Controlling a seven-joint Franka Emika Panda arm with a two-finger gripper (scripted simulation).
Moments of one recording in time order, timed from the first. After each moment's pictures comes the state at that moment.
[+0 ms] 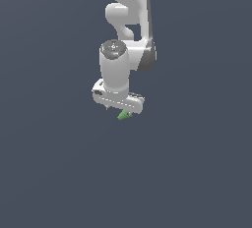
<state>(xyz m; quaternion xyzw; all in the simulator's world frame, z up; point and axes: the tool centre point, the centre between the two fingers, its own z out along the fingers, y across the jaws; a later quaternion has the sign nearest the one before) -0.017 -0.032 0.147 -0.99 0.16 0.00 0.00</state>
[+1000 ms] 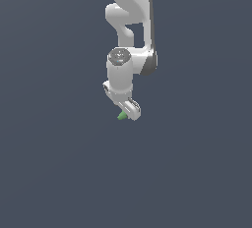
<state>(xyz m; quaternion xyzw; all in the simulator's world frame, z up) -0.046 -0.018 0.108 -0.91 0.41 0.00 0.00</state>
